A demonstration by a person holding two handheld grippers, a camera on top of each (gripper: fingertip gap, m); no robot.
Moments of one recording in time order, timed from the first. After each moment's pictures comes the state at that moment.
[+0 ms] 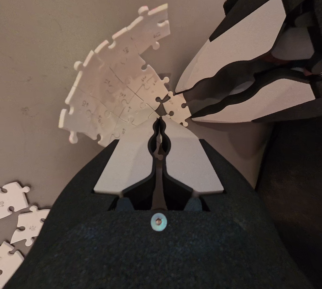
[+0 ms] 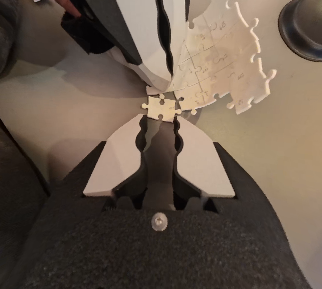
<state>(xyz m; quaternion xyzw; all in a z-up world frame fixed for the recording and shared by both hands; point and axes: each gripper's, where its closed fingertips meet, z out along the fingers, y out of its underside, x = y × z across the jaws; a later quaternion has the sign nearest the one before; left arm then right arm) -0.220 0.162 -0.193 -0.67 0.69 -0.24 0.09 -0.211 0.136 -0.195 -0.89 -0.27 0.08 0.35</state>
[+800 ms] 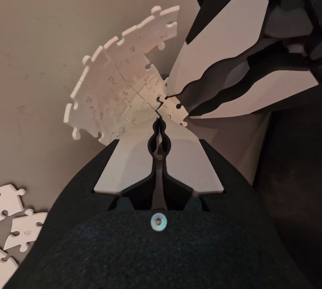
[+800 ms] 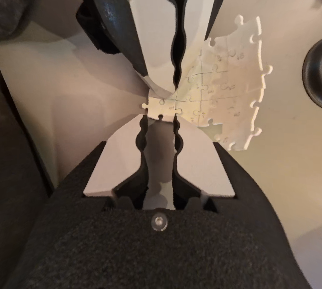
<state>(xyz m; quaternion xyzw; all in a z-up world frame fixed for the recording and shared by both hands) -0.221 0.161 -0.193 -0.68 0.69 -0.26 0.08 -0.211 0.144 -0.190 -0.87 -0.41 0.09 0.27</state>
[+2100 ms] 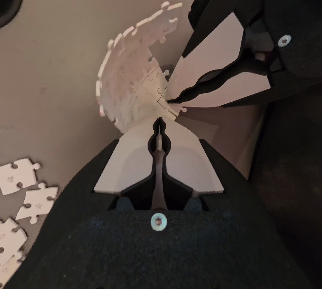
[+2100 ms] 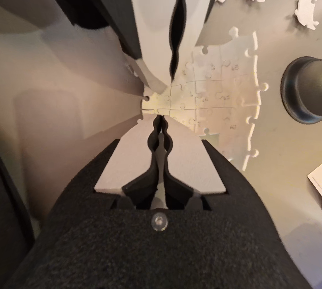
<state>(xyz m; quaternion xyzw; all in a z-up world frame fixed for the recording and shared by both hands) -0.233 0.171 -0.179 -0.69 0.67 -0.27 0.09 -0.215 0.160 -0.195 -0.86 -0.42 0.04 0.30</state>
